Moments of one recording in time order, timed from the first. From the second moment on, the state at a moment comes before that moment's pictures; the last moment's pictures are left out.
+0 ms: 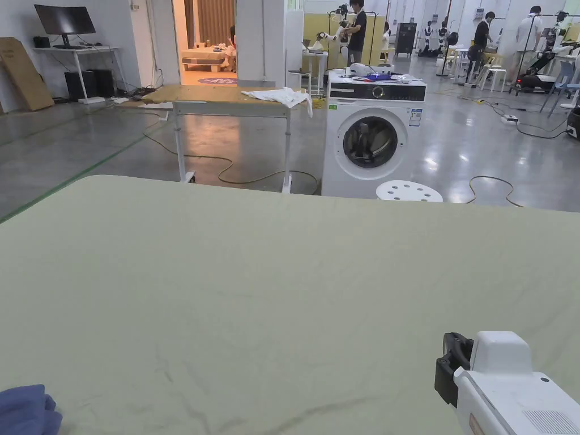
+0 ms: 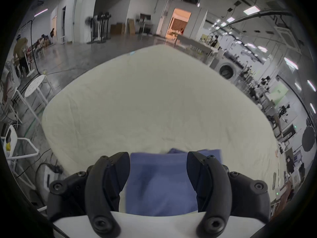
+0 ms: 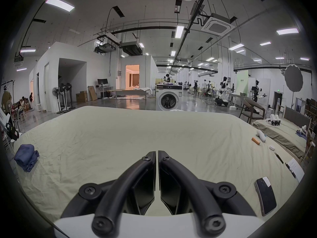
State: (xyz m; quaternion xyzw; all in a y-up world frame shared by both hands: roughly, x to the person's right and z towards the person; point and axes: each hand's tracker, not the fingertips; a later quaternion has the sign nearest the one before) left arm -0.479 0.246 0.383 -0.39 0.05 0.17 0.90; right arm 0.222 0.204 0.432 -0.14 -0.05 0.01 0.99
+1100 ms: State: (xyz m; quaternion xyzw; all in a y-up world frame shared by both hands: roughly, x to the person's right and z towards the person) left arm -0.111 0.197 0.375 -0.10 -0.04 0.00 0.99; right arm 0.198 0.201 0.432 -0.09 -0.08 -0.01 0.99
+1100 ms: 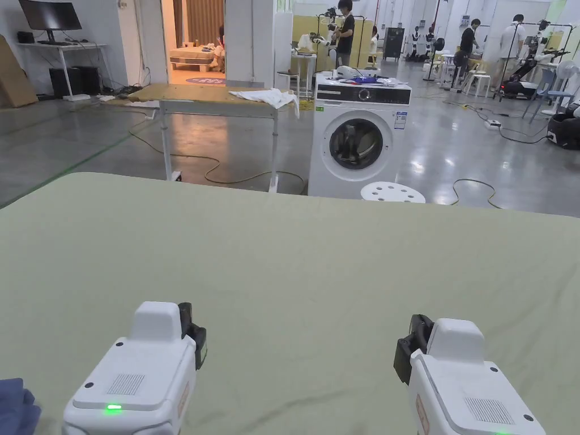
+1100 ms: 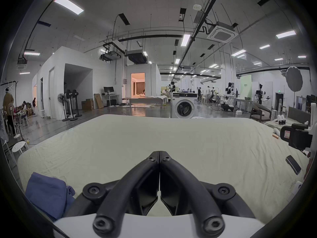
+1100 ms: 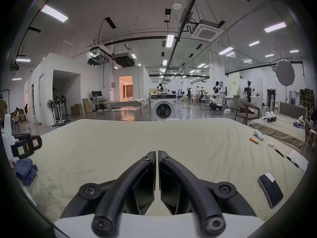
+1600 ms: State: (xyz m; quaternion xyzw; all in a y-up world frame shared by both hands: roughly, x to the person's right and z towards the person) left arm -0.108 0.212 0.384 -0.06 -0.05 -0.01 1.00; right arm 0.192 0.200 0.432 -0.08 -0.08 -0.01 0.99
